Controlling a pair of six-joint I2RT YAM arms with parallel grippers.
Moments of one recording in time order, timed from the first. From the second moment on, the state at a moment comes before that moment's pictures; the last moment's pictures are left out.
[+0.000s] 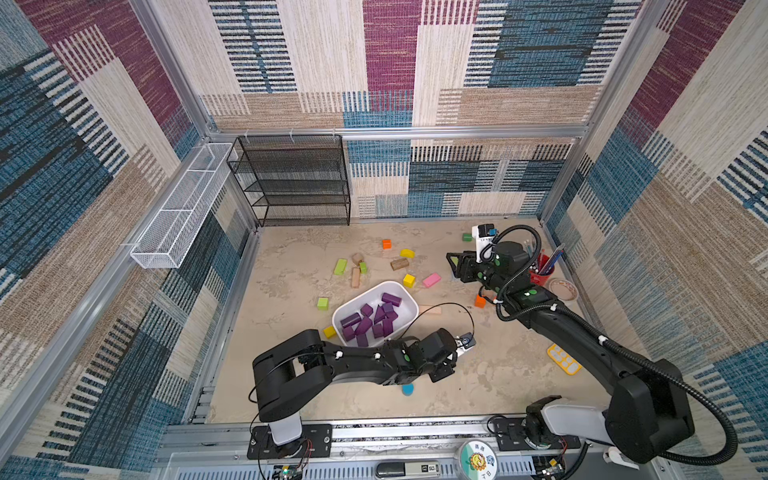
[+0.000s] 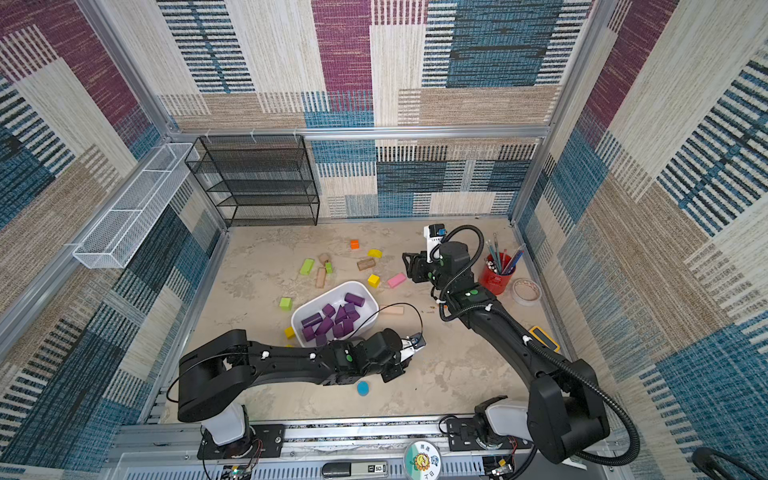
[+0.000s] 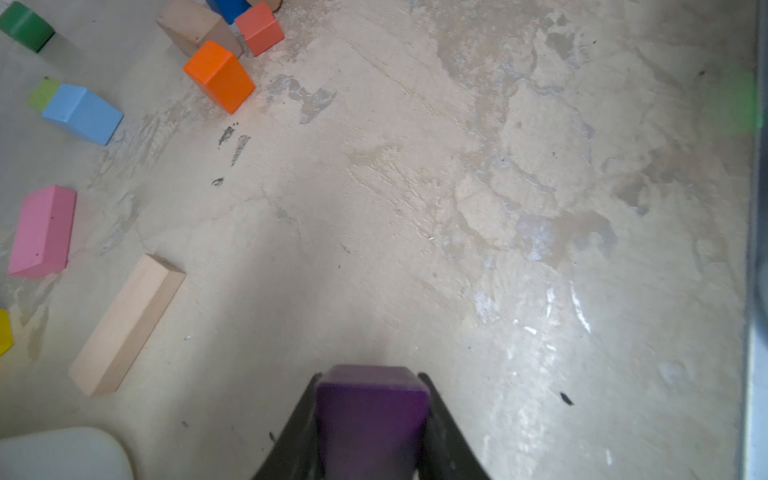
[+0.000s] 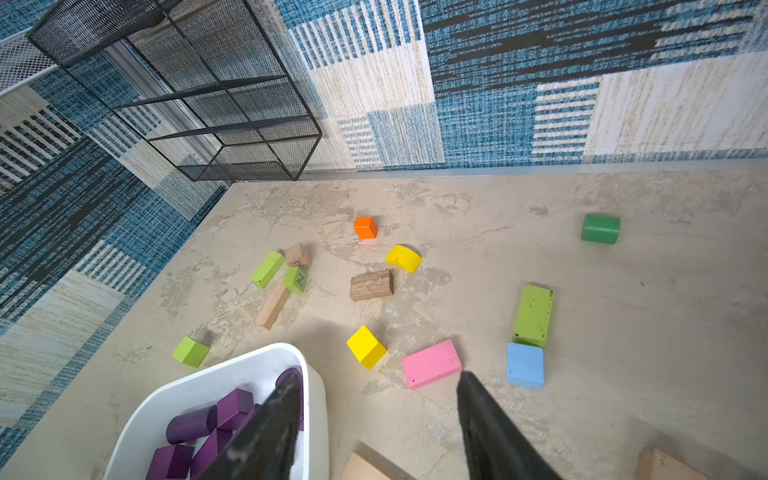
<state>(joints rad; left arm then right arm) -1.19 1.74 0.95 0.02 -0.16 0.11 0.34 1.29 0.89 0.03 -0.16 0.30</state>
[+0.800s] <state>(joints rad) -0.93 1.44 0.80 0.01 -0.15 -0.14 0.34 1.31 0.89 0.03 -0.17 0.30</state>
